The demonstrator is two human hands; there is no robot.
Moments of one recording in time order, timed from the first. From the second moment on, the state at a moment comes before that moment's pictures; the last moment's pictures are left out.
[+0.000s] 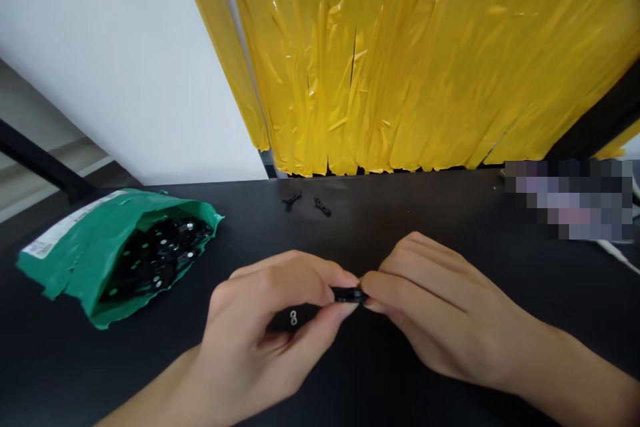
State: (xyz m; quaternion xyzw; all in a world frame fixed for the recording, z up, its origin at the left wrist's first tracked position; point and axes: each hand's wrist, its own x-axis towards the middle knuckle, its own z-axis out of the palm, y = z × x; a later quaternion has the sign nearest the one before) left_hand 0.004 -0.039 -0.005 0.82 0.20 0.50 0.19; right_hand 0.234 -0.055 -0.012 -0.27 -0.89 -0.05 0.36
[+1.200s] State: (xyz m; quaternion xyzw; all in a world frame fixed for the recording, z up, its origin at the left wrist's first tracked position) left_hand -0.007 -0.009 0.006 0.64 0.46 0.52 0.34; right_hand 0.158 -0.031 -0.004 -0.44 -0.71 0.27 0.48
